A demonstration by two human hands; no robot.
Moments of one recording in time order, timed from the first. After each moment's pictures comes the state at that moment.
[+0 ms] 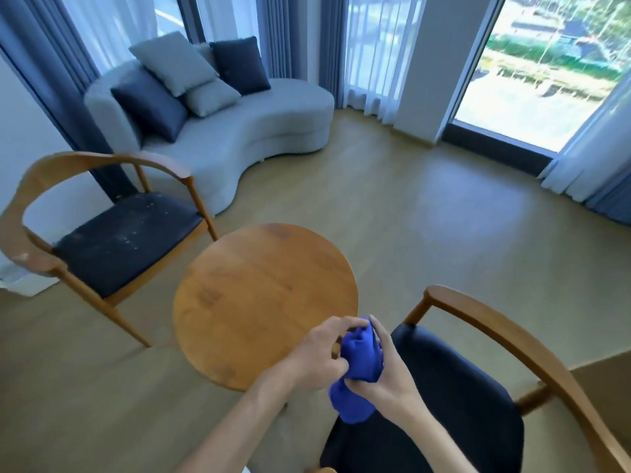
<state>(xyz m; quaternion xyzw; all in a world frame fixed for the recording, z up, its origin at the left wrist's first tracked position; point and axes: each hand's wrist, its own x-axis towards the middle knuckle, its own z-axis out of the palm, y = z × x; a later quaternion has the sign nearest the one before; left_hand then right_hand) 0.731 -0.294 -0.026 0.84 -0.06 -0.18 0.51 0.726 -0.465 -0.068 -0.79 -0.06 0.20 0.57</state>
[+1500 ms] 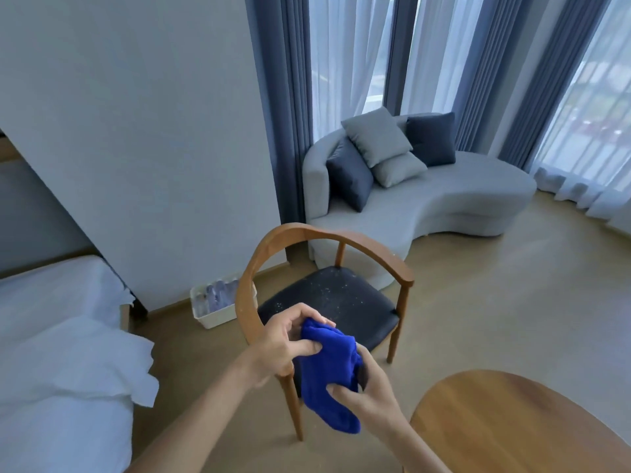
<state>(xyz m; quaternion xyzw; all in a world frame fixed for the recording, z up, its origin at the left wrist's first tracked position) 0.787 0.400 0.076 0.77 0.11 0.04 0.62 0.858 0.226 0.002 -0.68 -0.29 0.27 0.62</state>
